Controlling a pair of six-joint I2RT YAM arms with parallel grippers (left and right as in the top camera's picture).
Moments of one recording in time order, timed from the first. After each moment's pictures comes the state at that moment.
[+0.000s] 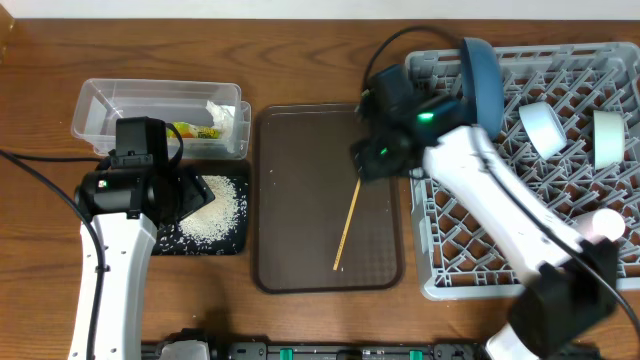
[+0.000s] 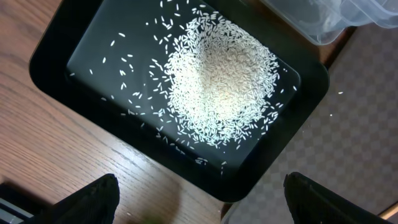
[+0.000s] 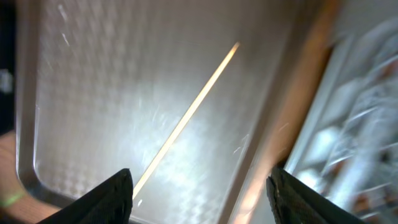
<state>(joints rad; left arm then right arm) 0.08 1.25 1.13 -1.18 -0.09 -0.52 0.56 1.79 1.56 -1.10 -0.08 0.29</state>
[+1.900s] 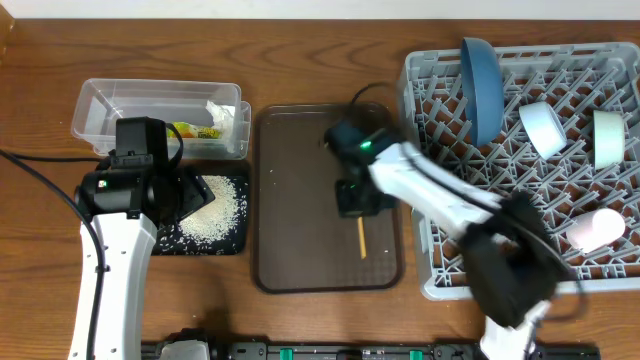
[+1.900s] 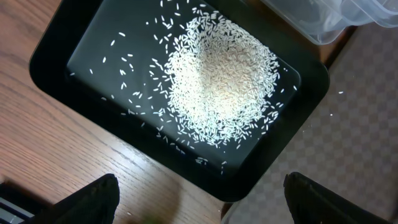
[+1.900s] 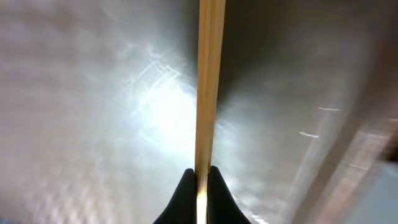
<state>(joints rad) 0.08 1.25 1.13 -1.18 -0.09 -0.52 0.64 1.92 1.40 -1.00 -0.10 0.51</state>
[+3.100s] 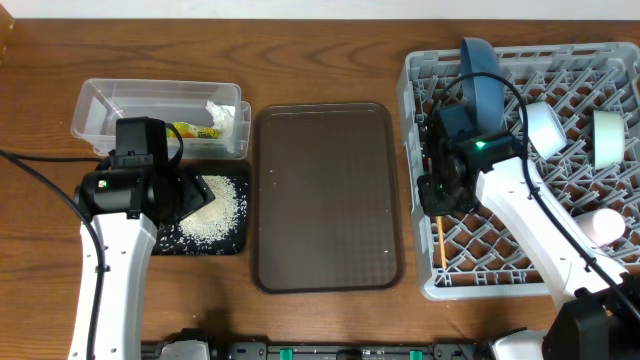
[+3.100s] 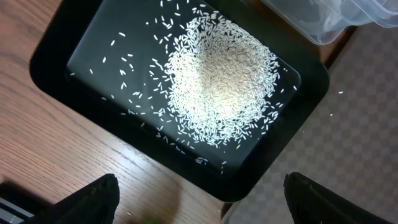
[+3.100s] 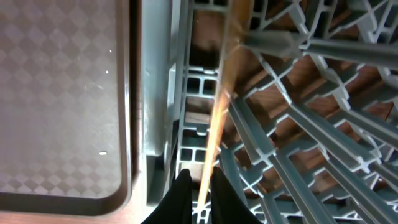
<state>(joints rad) 0.08 1.25 1.13 -1.18 -0.09 -0.52 0.34 1.57 1.19 -1.10 0.03 0.20</state>
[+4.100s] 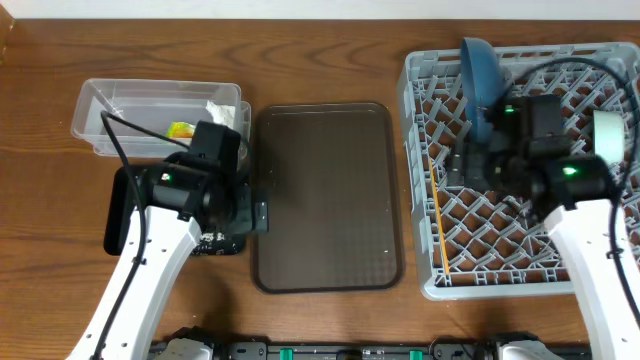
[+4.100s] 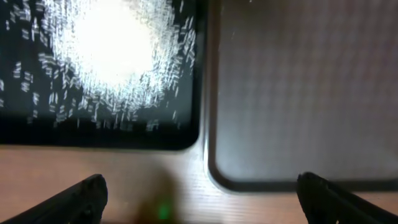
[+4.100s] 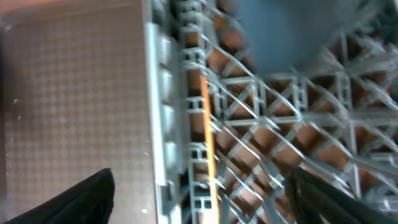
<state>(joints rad) -0.24 1.28 1.13 -1.26 -0.01 -0.30 0.10 1.31 1.20 -0.98 -0.11 0.24</state>
